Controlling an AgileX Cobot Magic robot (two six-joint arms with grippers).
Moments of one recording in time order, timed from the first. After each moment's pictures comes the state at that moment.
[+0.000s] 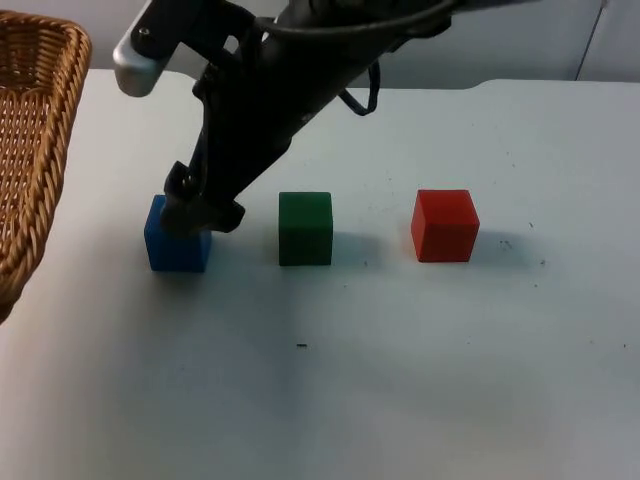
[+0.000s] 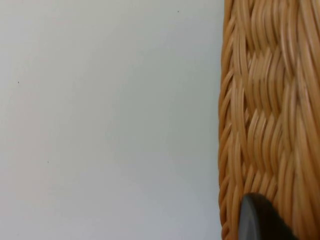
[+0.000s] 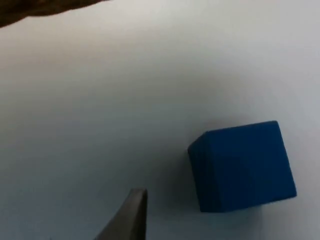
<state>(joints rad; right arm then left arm) 0.71 2.24 -1.72 0.46 0.56 -1.04 0.67 1.40 -0.79 -0.66 1.04 0.85</state>
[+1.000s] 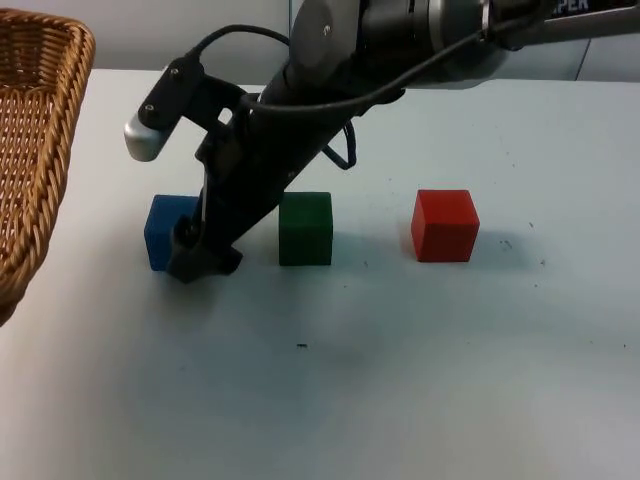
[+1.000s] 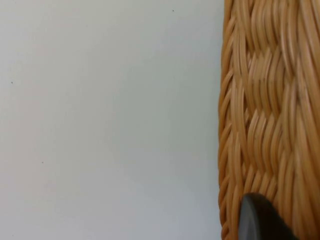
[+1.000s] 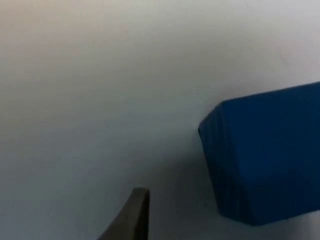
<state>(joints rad) 0.69 2.43 -1.85 0.45 0.60 -1.00 0.67 1.40 -0.79 -0.67 1.05 0.85</state>
